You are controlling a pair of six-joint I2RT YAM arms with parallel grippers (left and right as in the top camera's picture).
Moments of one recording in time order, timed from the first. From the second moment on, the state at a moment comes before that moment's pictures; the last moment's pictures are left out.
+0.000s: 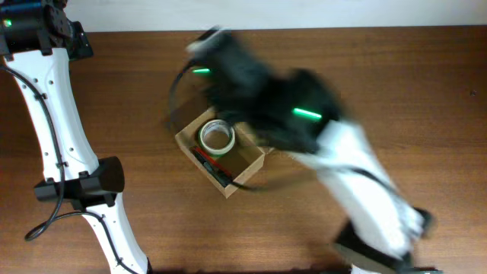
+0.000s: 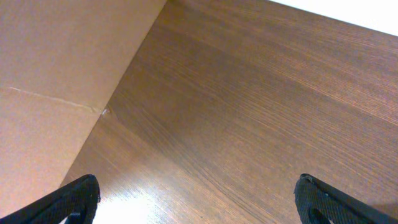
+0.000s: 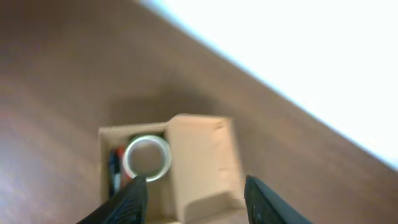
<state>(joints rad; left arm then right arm) 0.15 2.25 2.92 -1.69 -0.49 -0.17 0.84 1.94 2.70 -1.54 0.37 0.06</state>
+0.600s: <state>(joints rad) -0.02 2.24 2.84 -1.68 0.21 -0.01 0.26 1.10 1.74 -1.42 0.39 0.22</state>
